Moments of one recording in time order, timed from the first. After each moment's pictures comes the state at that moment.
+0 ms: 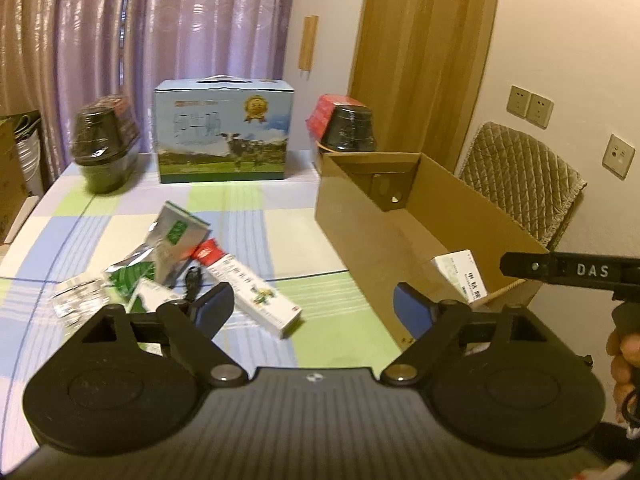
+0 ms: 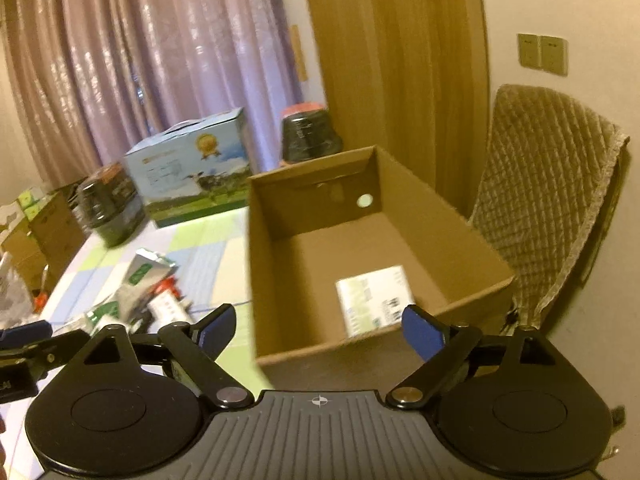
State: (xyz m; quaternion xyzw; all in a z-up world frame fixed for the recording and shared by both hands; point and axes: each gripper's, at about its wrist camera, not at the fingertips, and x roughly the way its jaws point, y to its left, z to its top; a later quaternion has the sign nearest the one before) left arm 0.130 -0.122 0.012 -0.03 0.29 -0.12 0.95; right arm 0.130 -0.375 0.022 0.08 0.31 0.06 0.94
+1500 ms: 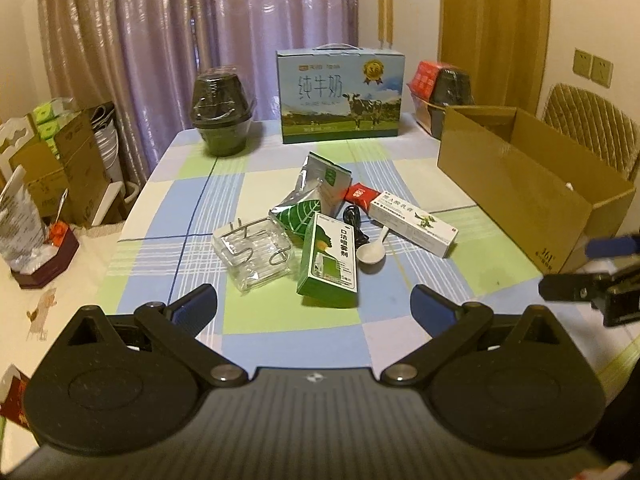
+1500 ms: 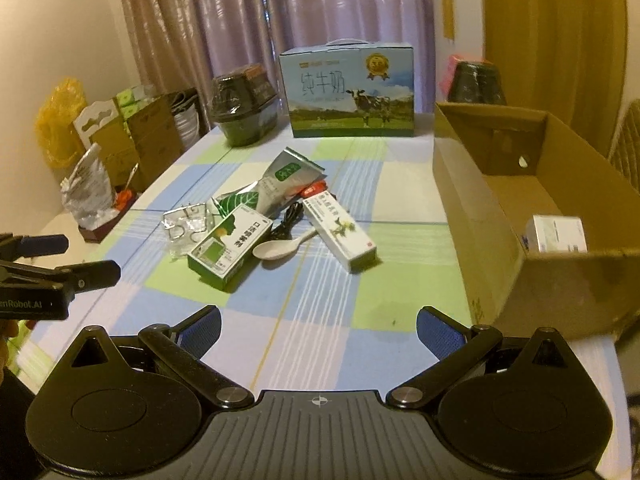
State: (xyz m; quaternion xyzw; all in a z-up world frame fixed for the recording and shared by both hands) left arm 0.083 0.010 -0.017 0.04 0.32 -0.03 0.94; right arm 0.089 -0.234 -0.025 -0.01 0.36 0.21 0.91
